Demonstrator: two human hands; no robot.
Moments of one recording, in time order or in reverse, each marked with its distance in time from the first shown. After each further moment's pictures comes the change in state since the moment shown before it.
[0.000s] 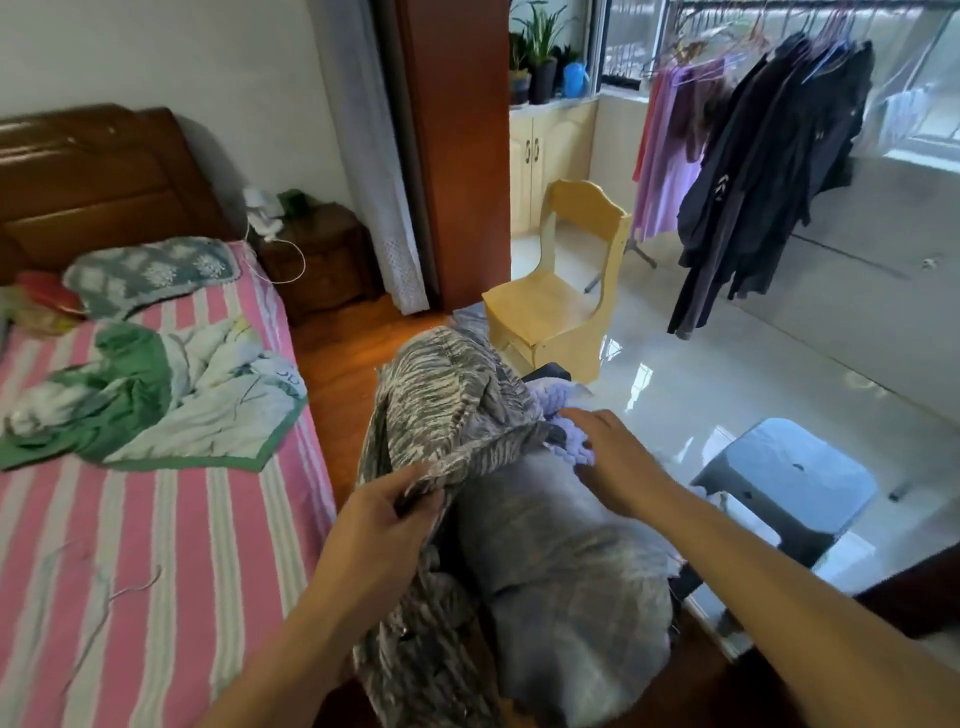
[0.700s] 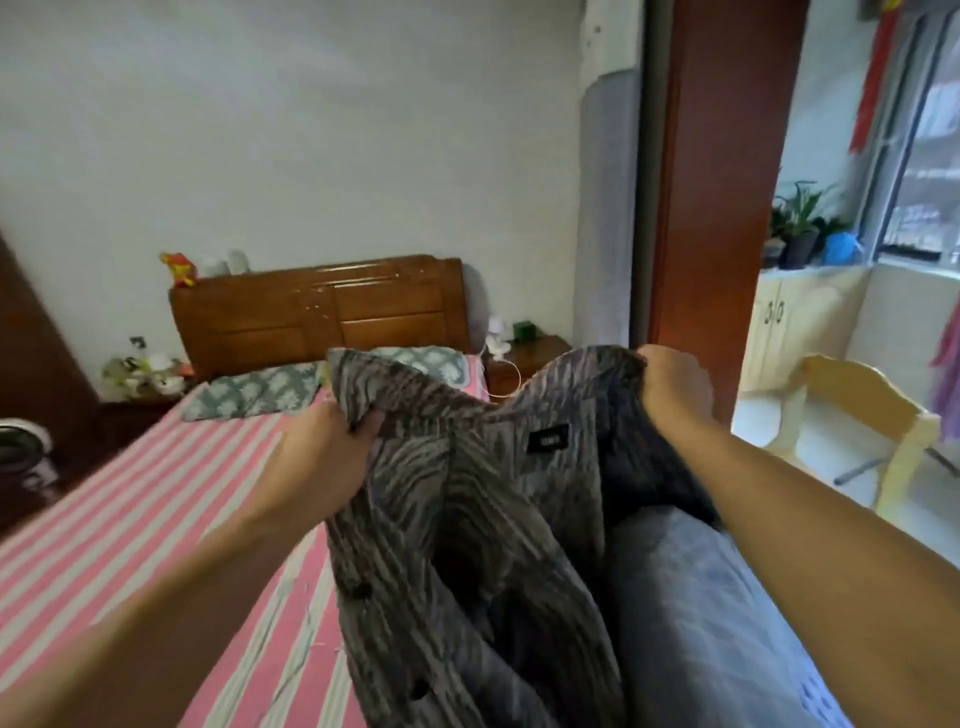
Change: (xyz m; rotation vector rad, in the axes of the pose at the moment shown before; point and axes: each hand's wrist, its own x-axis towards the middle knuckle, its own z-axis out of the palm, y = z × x) left_hand 0.048 0.061 -0.294 0.471 0.785 -0.093; right_hand 0.235 -0.309 -0.100 0.246 0.337 0.019
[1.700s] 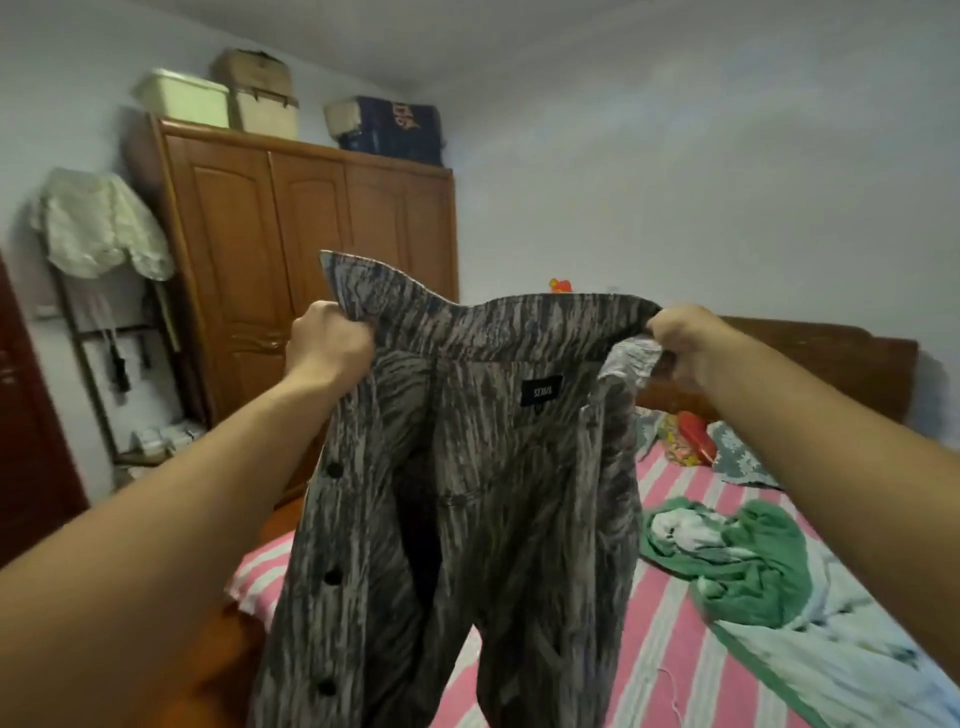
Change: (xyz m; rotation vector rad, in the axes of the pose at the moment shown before) left_hand 0.095 -0.429 -0.517 0.089 0.696 -0.412; right_hand -0.314 -0.634 0.338 0.643 -0.811 -0.240
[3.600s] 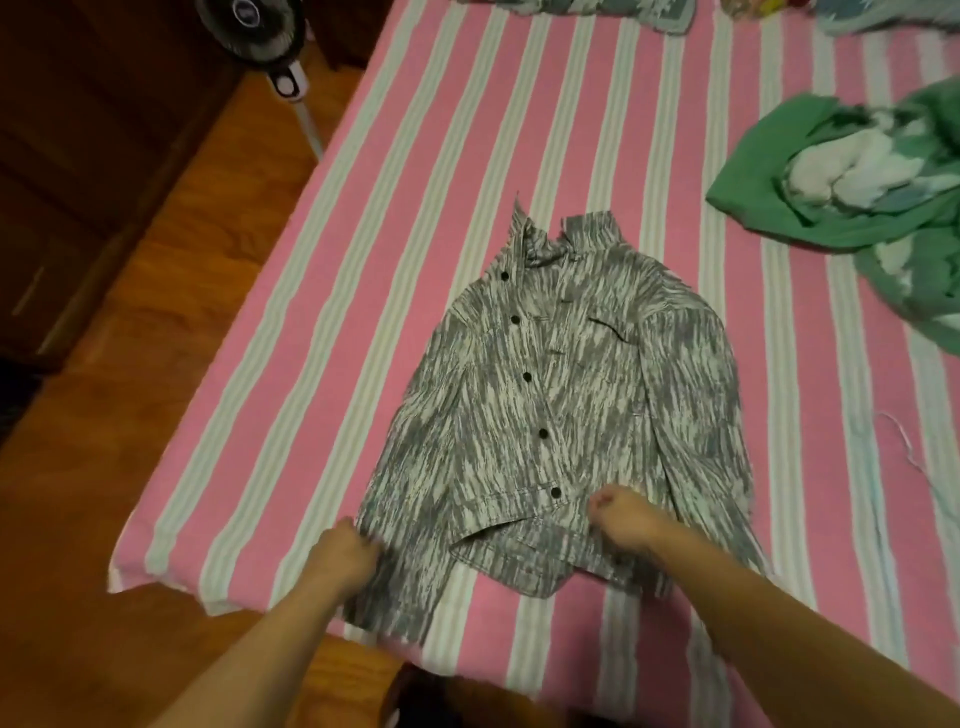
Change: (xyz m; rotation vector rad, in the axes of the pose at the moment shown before) left_hand 0.309 -0.786 0.447 0.777 -1.391 -0.511; right_hand 0.277 0.563 0.587 -0.511 -0.462 1.056
